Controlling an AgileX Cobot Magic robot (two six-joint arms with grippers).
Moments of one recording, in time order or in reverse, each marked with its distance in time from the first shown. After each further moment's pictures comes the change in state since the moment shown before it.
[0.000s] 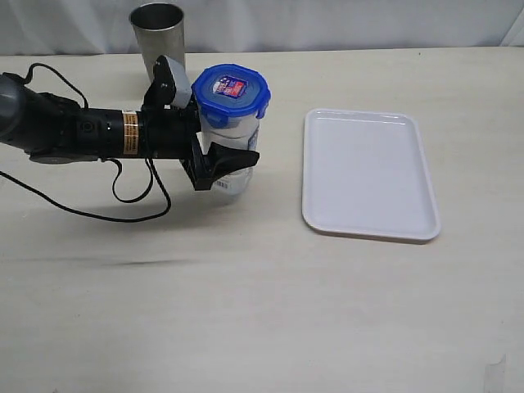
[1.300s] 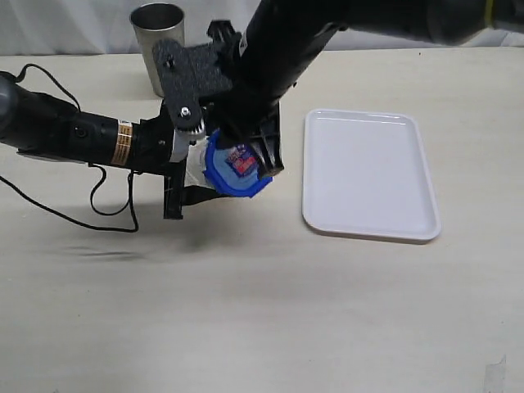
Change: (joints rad) left arm 0.019 0.001 0.000 0.222 0.051 0.492; right arm 0.128 1.163 -0.703 -0.222 0.657 -0.711
